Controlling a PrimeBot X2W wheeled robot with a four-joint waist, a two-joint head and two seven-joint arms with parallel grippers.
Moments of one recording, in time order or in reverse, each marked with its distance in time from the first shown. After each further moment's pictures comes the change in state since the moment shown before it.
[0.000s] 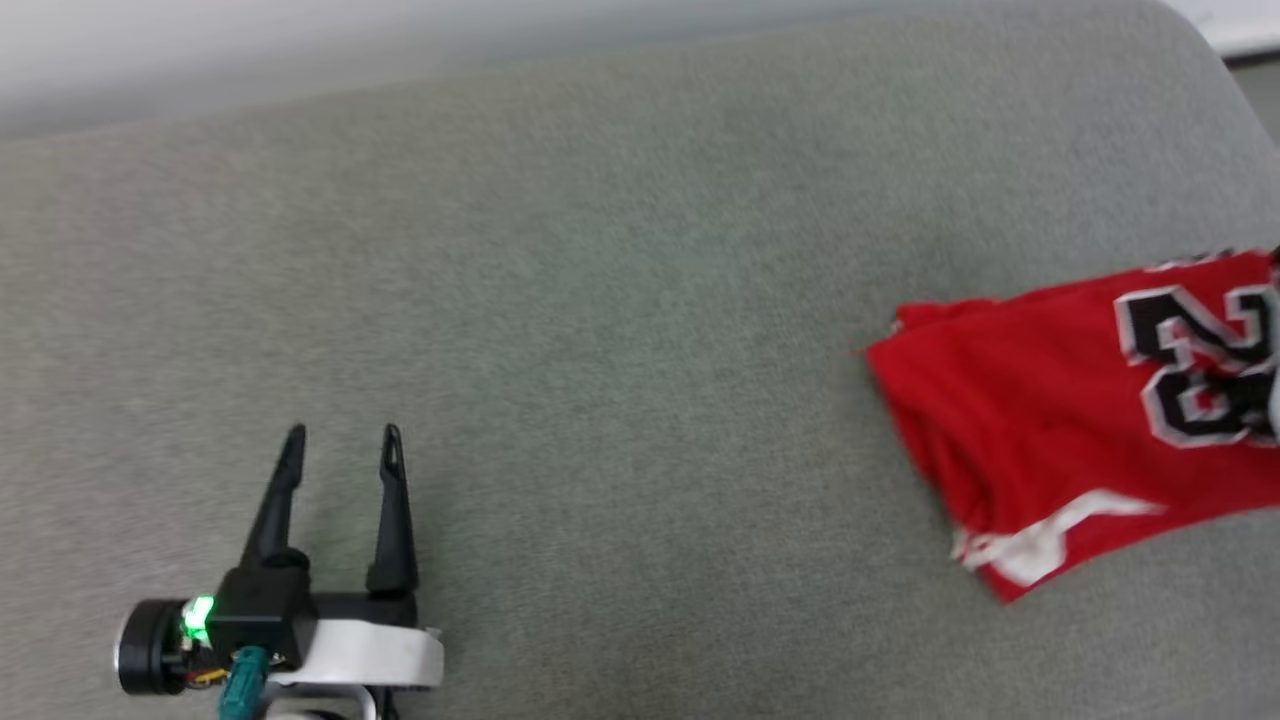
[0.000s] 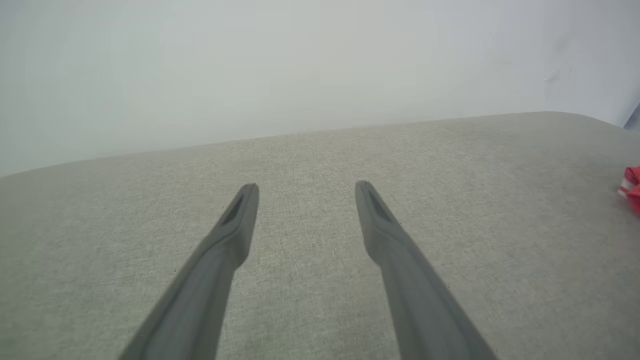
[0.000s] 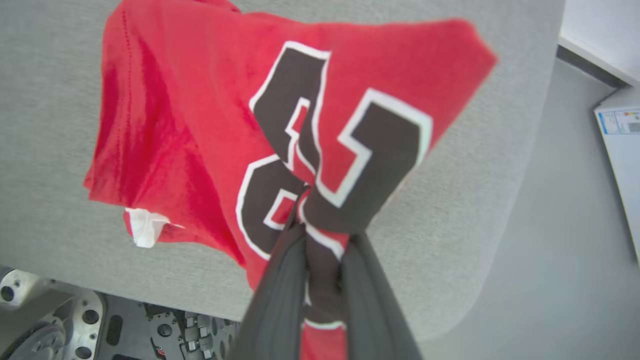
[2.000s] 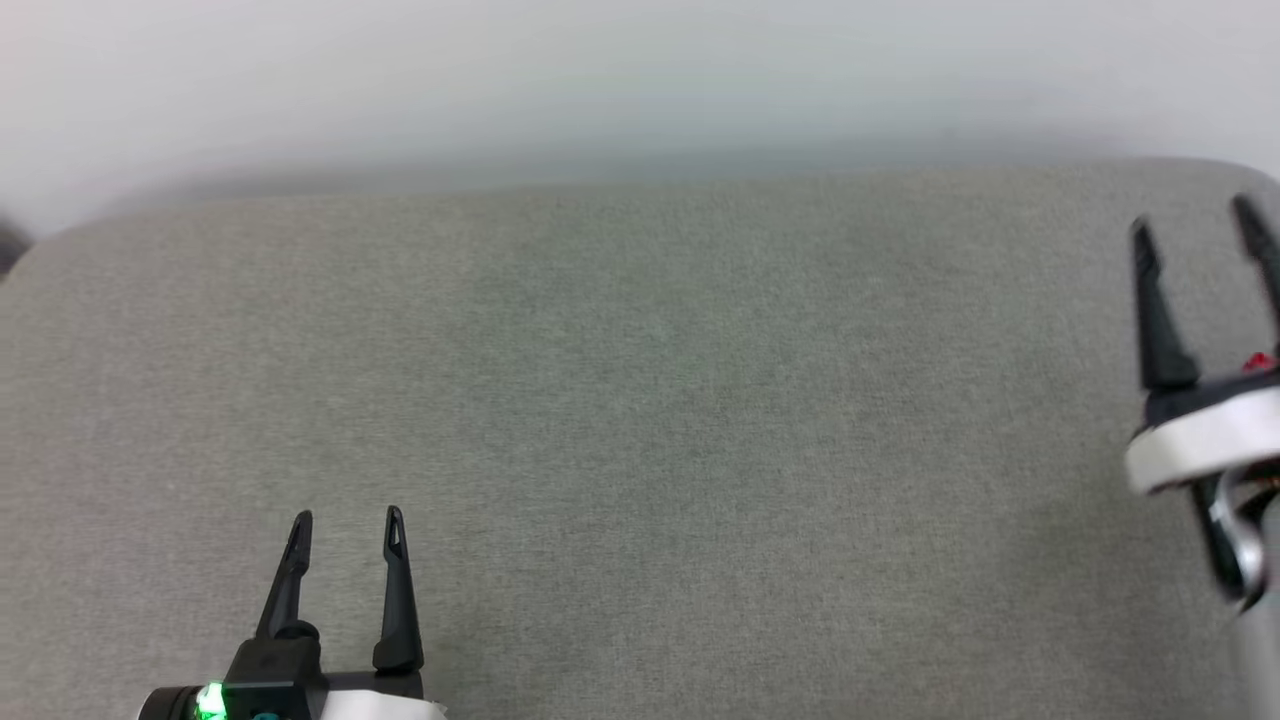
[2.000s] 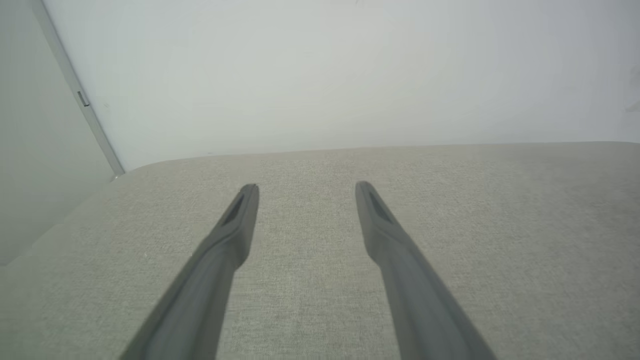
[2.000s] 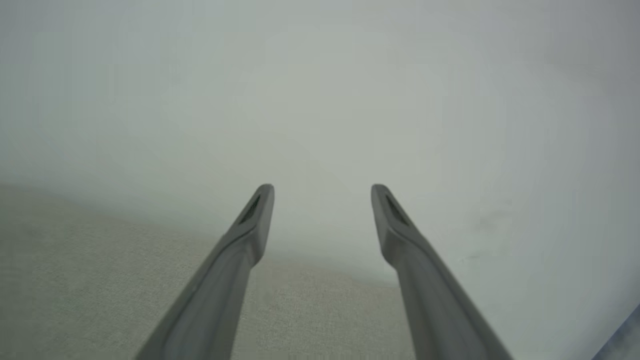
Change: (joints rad) left arm 0.112 -0.007 -0.003 -0.001 -0.012 0.037 0.000; right arm 0.180 0.651 -0.577 0.227 -0.831 0.000 -1.066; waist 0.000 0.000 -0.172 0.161
